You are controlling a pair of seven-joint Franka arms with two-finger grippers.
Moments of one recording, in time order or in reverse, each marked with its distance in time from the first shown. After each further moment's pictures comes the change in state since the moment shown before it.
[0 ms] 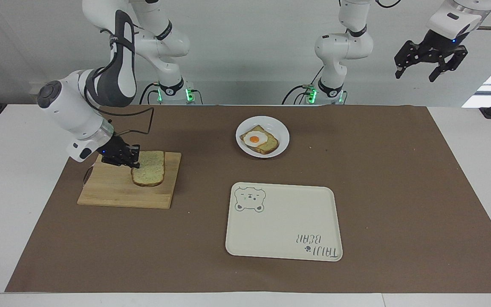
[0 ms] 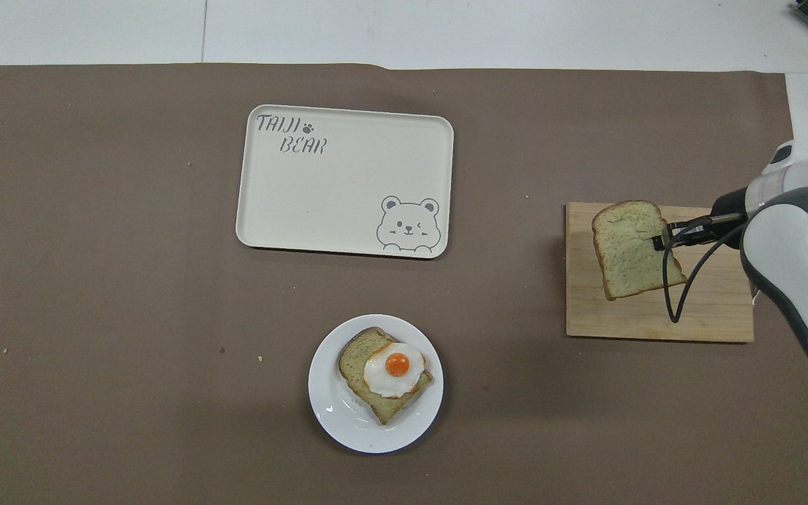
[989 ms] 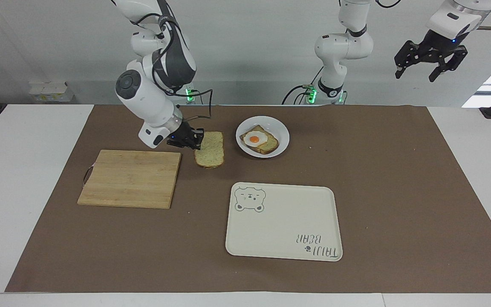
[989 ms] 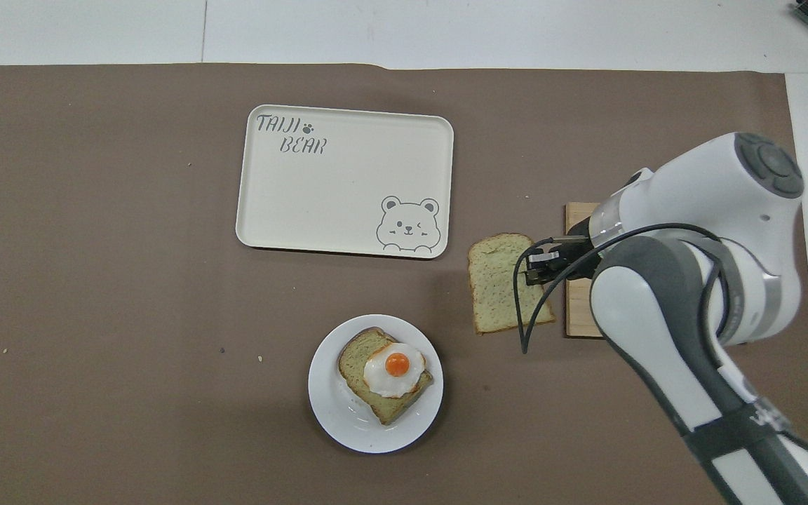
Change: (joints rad) left arm 0.000 0.000 0.000 0.000 0.000 0.000 0.000; right arm 0.091 -0.035 0.288 -0.027 0.061 -0.012 0.468
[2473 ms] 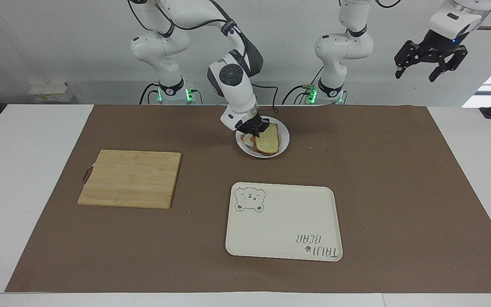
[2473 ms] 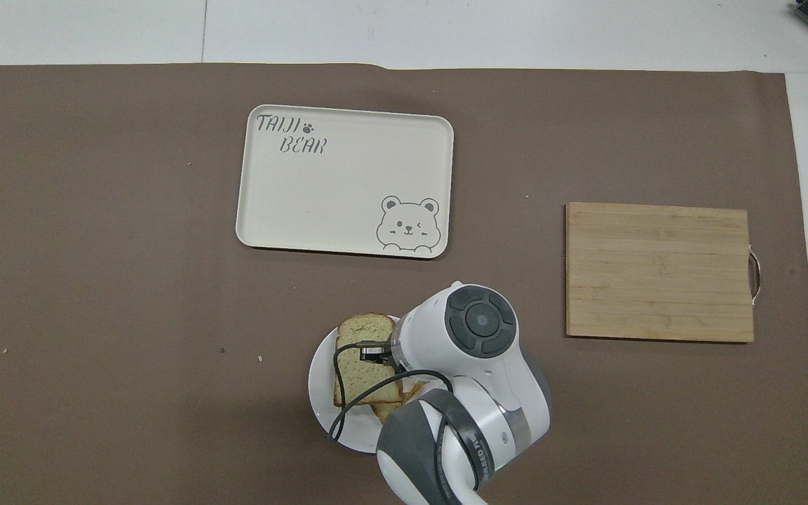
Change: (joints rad) left arm 0.000 0.000 0.000 0.000 0.000 0.000 0.000; right arm 0.413 0.048 0.003 -0.173 0.000 0.333 0.403
